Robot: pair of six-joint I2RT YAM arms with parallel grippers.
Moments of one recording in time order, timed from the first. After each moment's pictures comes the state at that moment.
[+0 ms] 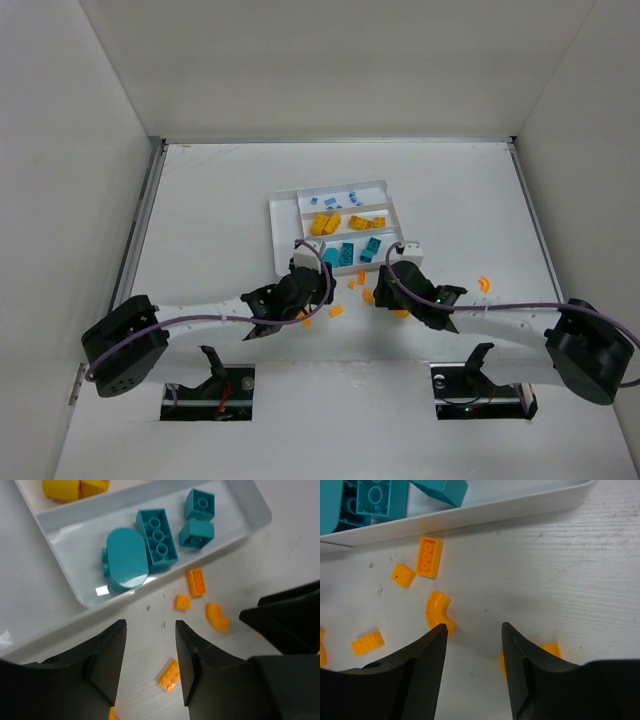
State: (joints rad) left arm -1.02 1.27 0.51 0.24 -0.44 -0.57; right arm 0.87 1.17 0.45 -0.08 0.38 0.75
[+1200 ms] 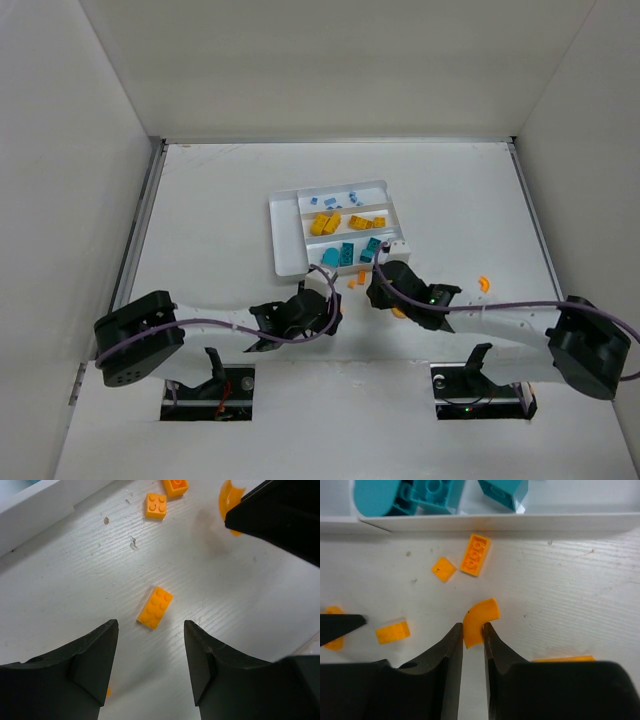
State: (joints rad) left arm -1.15 1.32 0.39 0.26 -0.32 -0.59; right arm 0.94 1.26 0.54 -0.08 0.37 0.67
